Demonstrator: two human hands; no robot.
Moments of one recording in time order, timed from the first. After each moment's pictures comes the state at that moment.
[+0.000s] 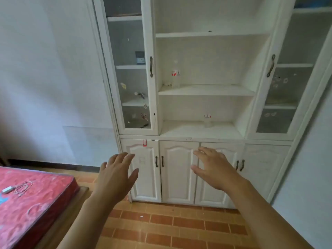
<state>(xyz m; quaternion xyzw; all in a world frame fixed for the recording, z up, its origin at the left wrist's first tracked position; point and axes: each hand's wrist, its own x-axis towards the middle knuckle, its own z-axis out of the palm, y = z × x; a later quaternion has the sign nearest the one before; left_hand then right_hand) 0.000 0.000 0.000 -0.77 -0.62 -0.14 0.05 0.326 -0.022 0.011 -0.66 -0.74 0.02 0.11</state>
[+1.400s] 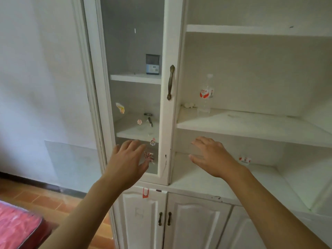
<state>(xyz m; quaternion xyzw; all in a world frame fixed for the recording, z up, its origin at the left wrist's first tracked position) 0.021 0.522 0.036 -0.79 -0.57 -0.19 0.10 0.326 0.527 0.070 -0.61 -0.78 -0.04 0.10</state>
